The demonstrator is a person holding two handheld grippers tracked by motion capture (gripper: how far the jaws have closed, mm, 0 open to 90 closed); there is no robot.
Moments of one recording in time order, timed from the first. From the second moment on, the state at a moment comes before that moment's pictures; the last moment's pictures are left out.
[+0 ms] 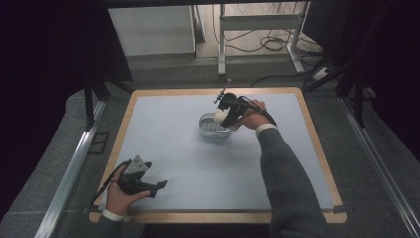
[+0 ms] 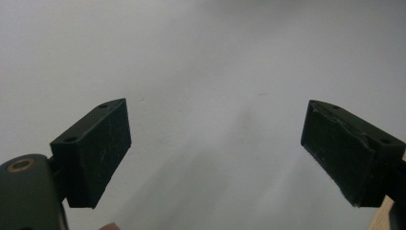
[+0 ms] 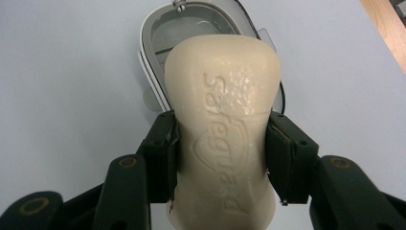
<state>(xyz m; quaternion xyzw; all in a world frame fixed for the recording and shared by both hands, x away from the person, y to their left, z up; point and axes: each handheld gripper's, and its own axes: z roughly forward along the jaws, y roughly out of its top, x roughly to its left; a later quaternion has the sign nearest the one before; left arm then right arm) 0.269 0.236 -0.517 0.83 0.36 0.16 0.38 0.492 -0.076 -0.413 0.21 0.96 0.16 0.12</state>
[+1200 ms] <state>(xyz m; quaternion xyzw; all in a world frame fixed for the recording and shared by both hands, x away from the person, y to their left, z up) 0.269 0.237 -0.517 0.83 0.37 0.16 0.39 0.516 -0.037 -0.445 0.15 0.97 0.13 0.12</state>
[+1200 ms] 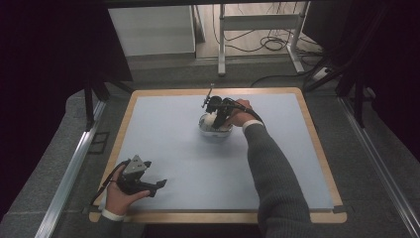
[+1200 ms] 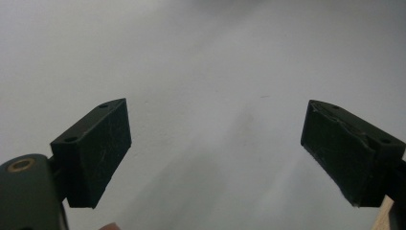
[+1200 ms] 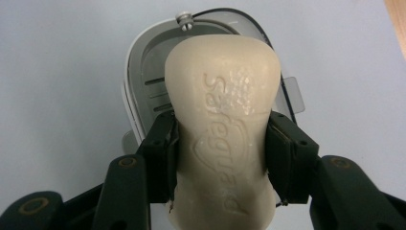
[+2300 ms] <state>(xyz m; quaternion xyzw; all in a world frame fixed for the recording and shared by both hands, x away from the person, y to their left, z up) 0.270 0.240 -0.518 0.83 0.37 0.16 0.39 0.489 -0.071 -0.420 0.27 0.92 0.25 0.15</state>
